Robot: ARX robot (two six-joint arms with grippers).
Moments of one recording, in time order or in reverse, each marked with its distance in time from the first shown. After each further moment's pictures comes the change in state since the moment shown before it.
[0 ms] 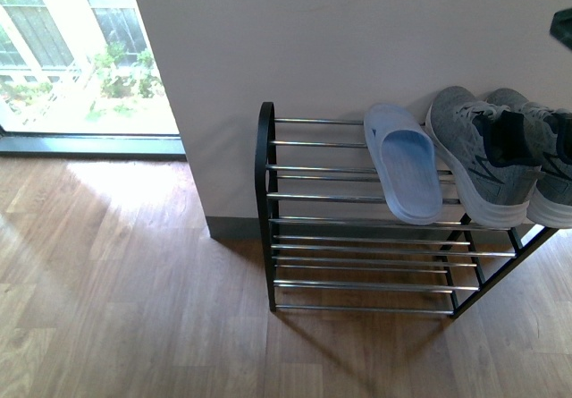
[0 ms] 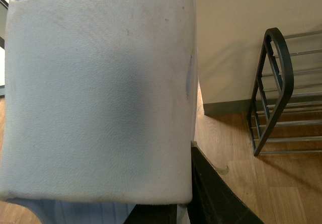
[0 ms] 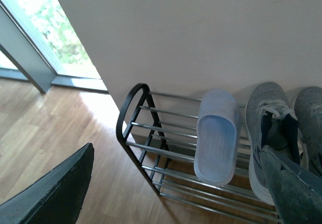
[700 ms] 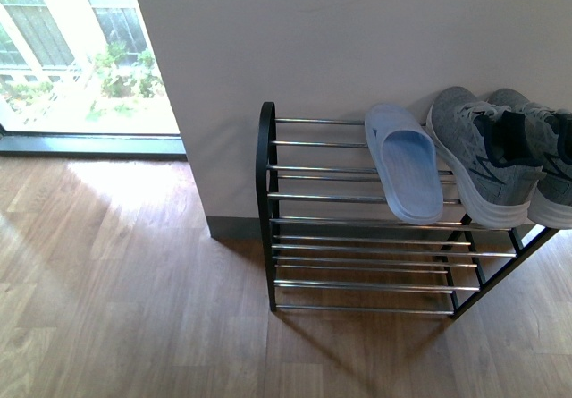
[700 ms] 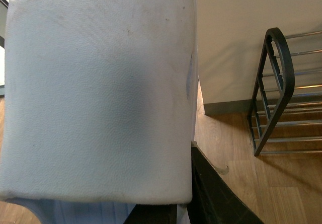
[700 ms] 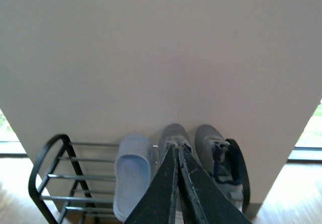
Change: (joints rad) left arm 0.000 0.000 0.000 0.000 0.000 0.000; right arm -0.124 -0.274 -0.311 0.312 0.224 -0.116
